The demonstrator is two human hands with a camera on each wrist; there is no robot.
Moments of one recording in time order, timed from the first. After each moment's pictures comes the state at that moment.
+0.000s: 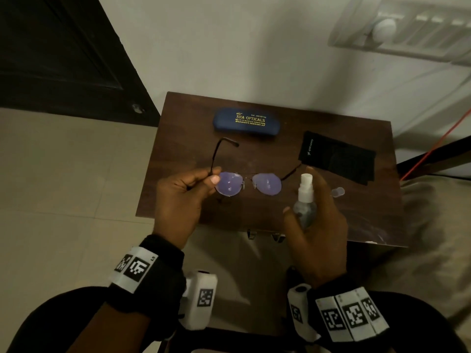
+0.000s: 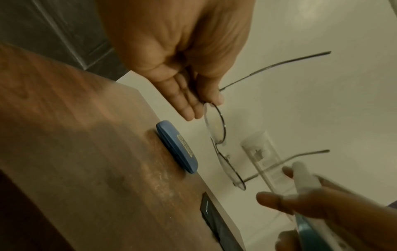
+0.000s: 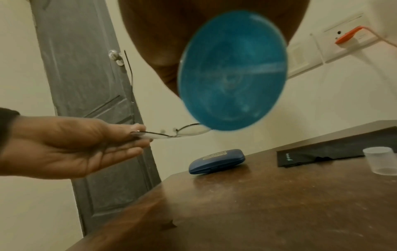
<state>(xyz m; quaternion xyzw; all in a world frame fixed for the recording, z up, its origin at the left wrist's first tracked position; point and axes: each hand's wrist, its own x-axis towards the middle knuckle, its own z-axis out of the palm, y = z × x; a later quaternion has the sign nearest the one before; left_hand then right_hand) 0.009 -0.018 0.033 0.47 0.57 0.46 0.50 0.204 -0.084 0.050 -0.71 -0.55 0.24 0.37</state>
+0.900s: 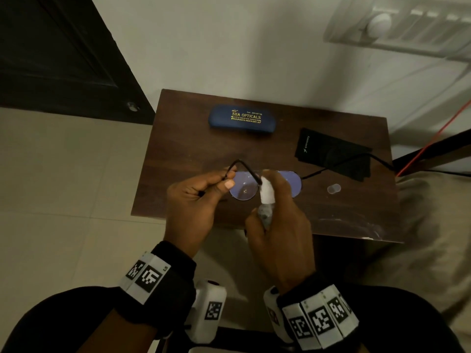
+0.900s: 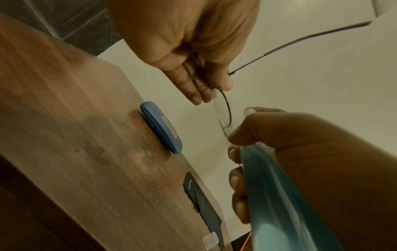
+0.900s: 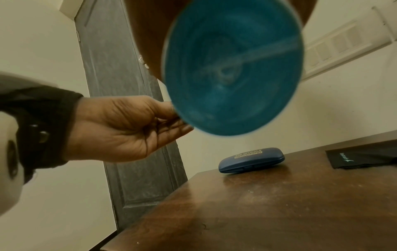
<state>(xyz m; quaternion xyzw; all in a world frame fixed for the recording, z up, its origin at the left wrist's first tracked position) 0.032 -0.030 0.035 0.53 0.52 0.51 0.44 0.166 -0.083 0.054 -0.69 -0.60 0.25 0.32</state>
